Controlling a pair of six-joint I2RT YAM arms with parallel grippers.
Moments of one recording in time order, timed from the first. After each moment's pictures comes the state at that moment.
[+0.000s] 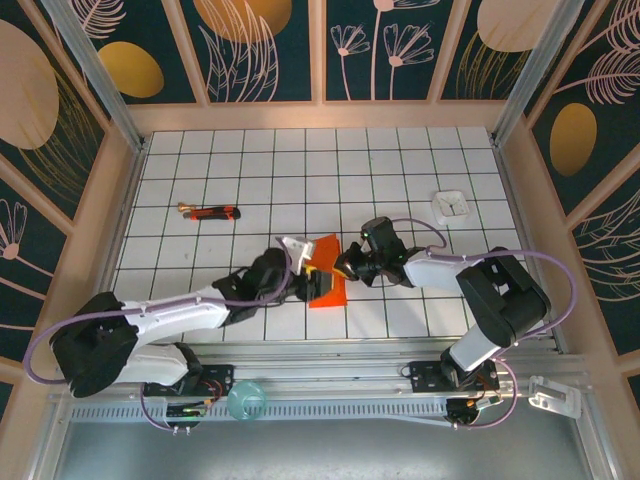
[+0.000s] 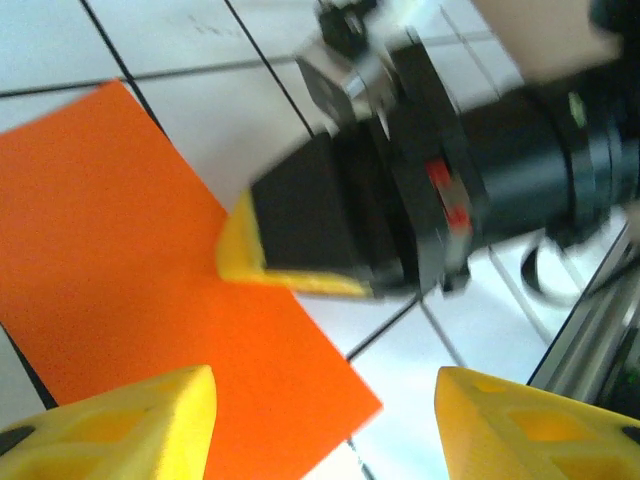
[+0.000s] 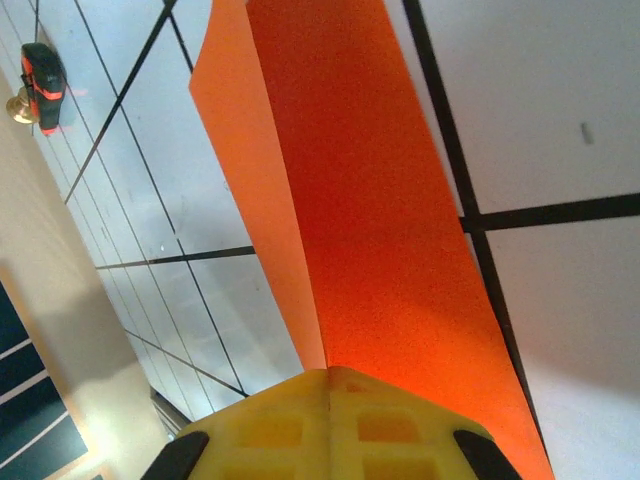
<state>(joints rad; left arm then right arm) -0.96 1.30 0.54 0.21 0.04 -0.58 0.63 1.58 0.66 0.09 -0.45 1.20</state>
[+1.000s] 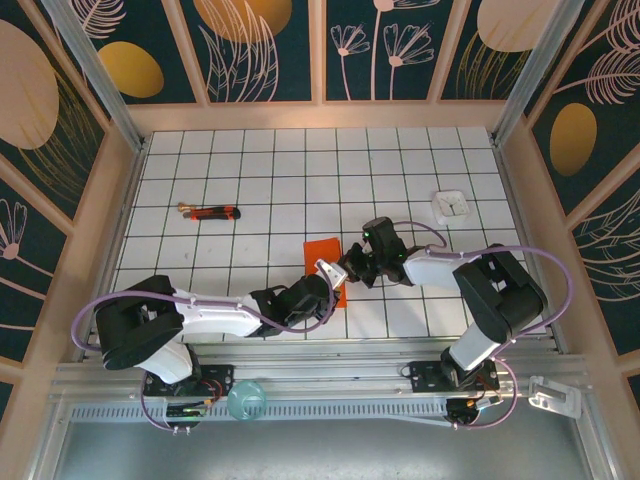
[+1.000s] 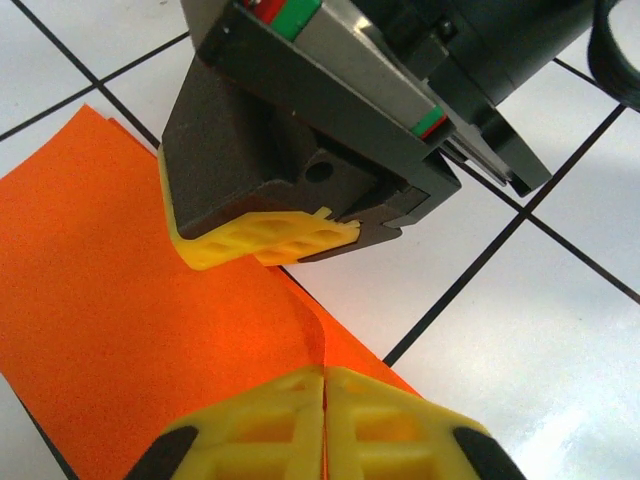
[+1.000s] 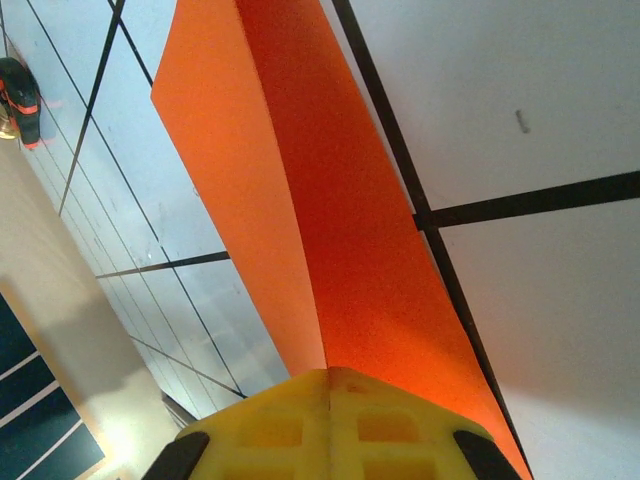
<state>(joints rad) -1.16 1.54 0.63 0.23 -0.27 -0.31 0.61 1.60 0.67 0.07 -0.48 1.23</state>
